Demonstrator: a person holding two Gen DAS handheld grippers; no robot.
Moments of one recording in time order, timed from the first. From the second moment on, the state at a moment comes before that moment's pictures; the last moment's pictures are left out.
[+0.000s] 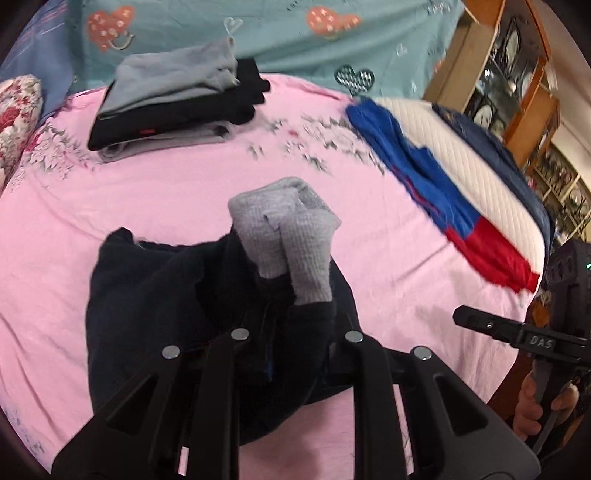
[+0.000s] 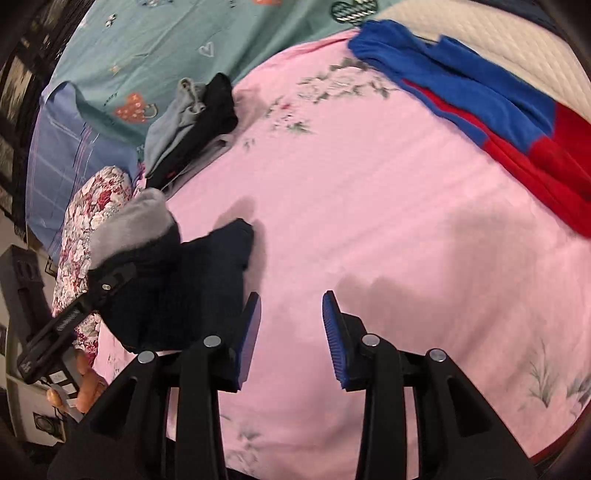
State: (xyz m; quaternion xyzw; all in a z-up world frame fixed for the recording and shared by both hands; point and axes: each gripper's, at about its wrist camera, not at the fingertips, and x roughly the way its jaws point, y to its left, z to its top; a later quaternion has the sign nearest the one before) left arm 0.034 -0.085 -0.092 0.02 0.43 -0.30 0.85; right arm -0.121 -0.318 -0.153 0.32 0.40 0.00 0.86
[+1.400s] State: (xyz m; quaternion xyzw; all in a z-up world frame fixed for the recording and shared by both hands) left arm 0.058 0.067 -0.123 -0.20 0.50 -0.32 0.78; right arm -0.011 -0.198 -0.102 0.19 0.46 0.13 0.86
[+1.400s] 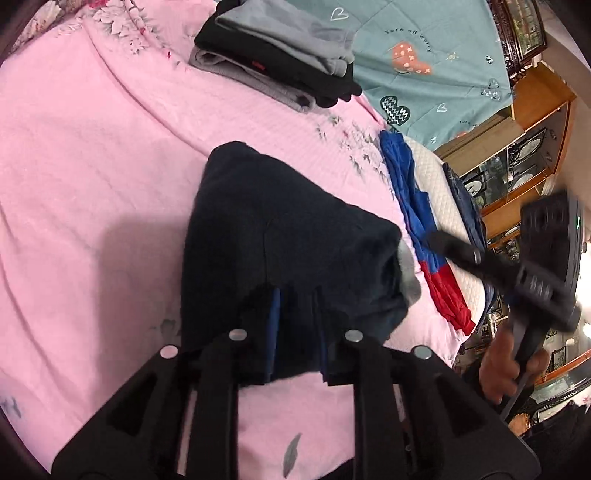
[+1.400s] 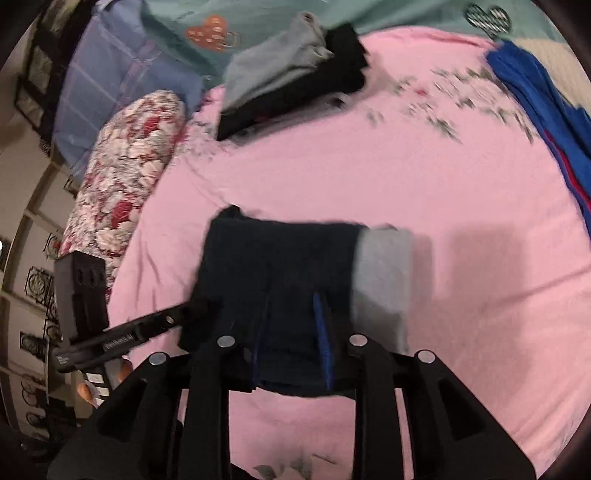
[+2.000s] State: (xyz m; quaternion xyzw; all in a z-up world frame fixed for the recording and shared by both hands) left arm 0.050 0.042 -0.143 -0.11 0.54 -0.29 0.78; right arm 0.140 -0.077 -0.162 0.07 0.56 0.16 0.81
